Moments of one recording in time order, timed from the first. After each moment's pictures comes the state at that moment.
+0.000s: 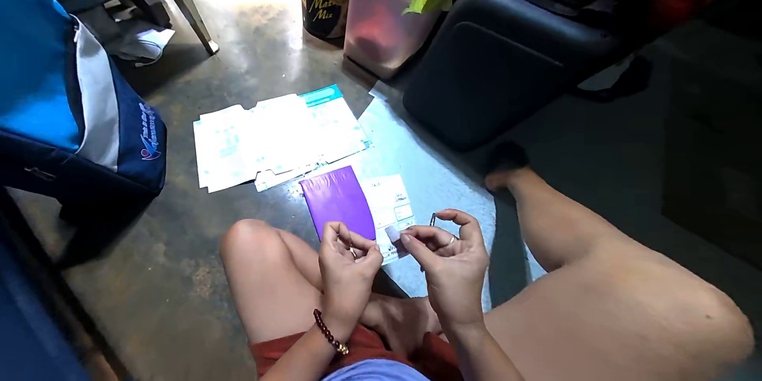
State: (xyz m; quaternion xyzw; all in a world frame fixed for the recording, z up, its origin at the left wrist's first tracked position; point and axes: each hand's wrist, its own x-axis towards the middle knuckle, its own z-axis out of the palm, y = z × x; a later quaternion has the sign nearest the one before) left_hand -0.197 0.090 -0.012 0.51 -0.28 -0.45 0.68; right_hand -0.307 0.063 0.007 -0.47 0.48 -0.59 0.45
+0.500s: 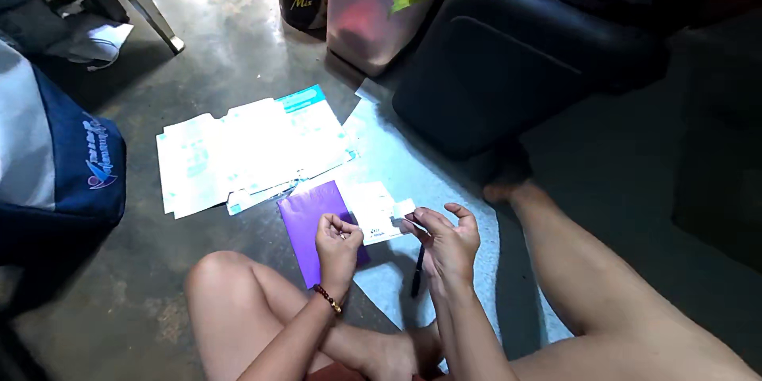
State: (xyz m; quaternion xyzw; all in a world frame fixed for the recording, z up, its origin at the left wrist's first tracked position) left_hand -0.217 -0.011 -0.083 0.55 -0.19 -0.49 0.64; right_hand -0.332 -0.048 -0.024 -0.18 0.61 -0.60 0.48
